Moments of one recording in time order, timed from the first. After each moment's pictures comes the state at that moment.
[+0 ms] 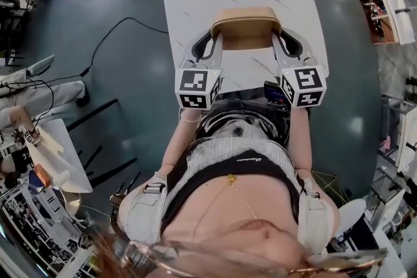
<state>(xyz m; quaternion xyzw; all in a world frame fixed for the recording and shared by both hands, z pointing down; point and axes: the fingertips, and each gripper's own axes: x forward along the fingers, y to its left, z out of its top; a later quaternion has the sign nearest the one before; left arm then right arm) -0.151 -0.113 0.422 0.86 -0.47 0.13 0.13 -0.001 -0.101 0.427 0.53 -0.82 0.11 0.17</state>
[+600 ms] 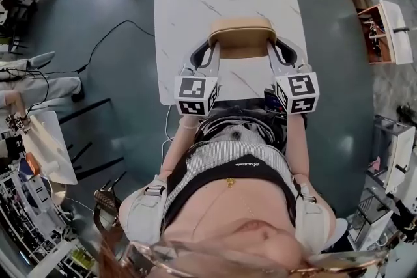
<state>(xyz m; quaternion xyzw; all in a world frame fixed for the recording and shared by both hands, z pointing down) -0.070 -0.120 0.419 0.84 -0.51 0.13 0.13 0.079 -0.120 0.425 0.49 -0.85 0.10 0.18</state>
